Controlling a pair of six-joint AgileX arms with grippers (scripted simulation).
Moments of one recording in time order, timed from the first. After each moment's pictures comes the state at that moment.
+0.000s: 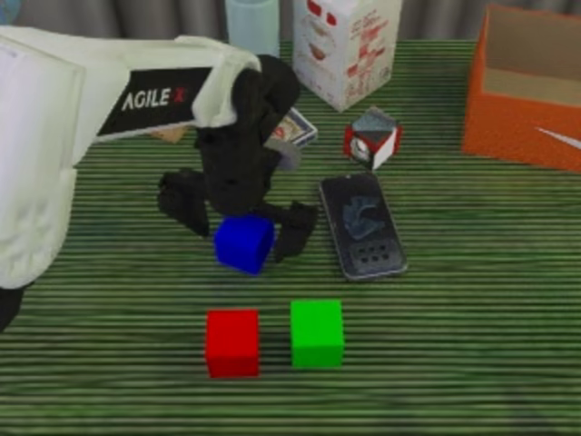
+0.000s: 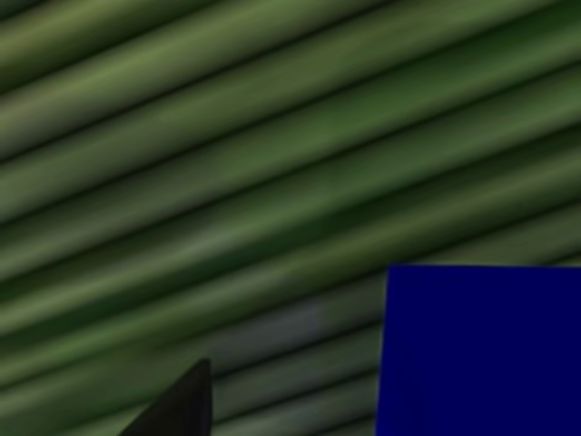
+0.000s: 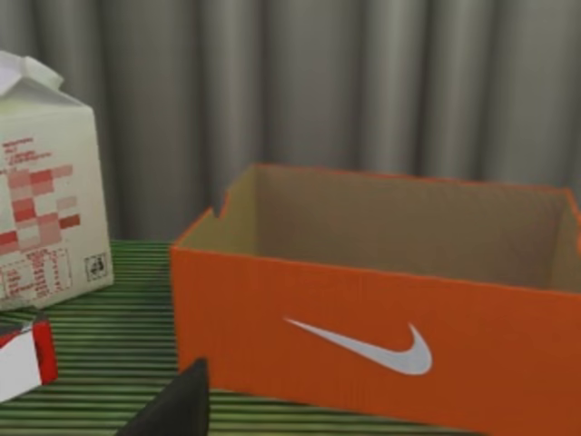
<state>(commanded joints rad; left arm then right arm) -0.52 2.34 1.70 -0.93 0.00 -0.11 0.01 0.00 0.00 0.00 0.00 0.00</state>
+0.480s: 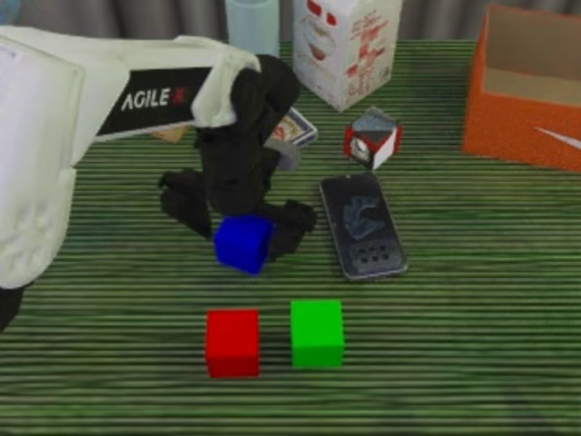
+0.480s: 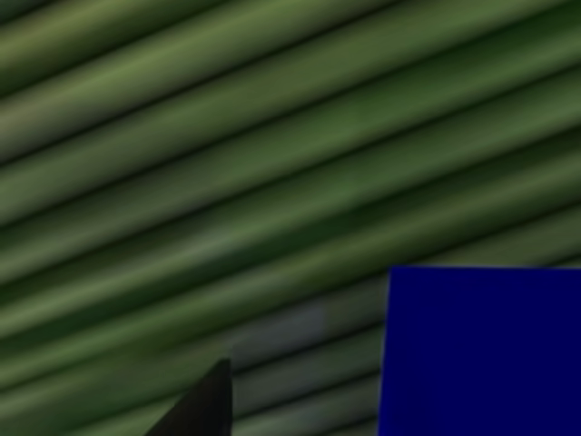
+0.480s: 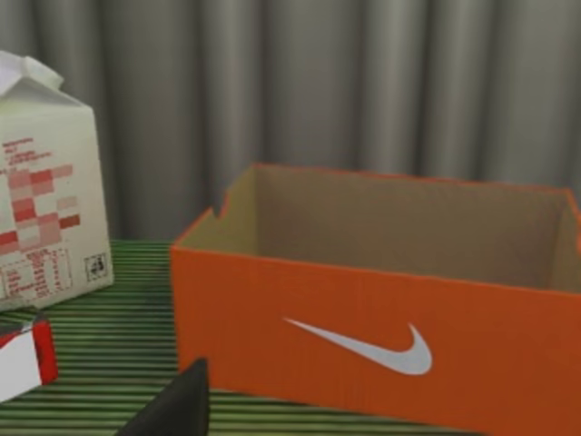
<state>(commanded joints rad) -0.52 2.34 1.70 -0.93 0.00 -0.11 0.01 0.00 0.00 0.00 0.00 0.00</state>
